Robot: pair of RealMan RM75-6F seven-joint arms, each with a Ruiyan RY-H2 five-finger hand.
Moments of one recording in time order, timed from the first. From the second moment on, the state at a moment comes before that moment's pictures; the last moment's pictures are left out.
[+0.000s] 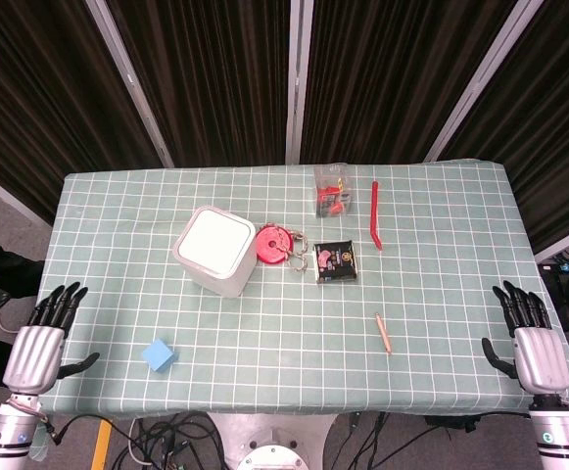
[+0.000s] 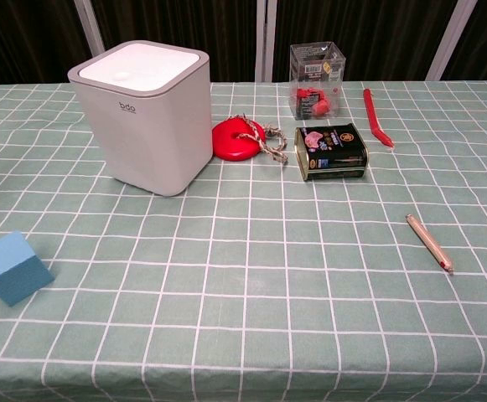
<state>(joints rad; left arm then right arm) -0.08 -1.28 -0.01 -1.62 1.60 1.53 0.12 0.07 -1.24 0.06 -1.52 -1.52 1.49 0.04</state>
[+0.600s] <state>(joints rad) -0.23 -1.21 -0.08 -1.70 1.67 1.45 0.17 0.07 -1.23 0.06 -1.52 -1.52 1.50 0.04</state>
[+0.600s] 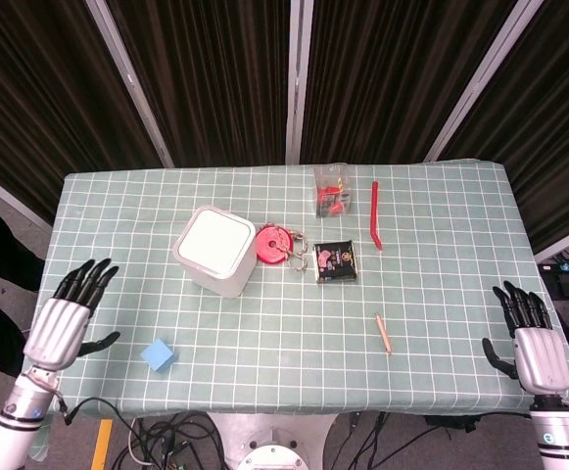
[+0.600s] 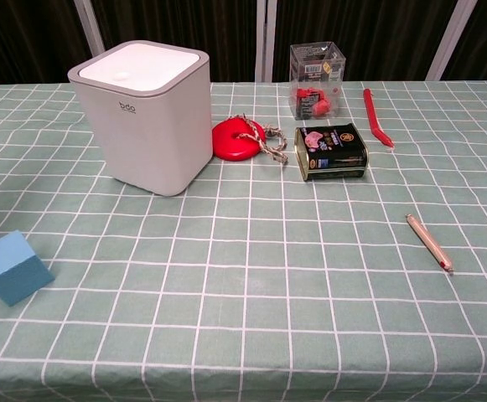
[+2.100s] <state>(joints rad) -0.46 -1.22 -0.15 -1.75 1.49 1.30 0.28 0.07 -1.25 0.06 -1.46 -1.50 1.47 0.09</state>
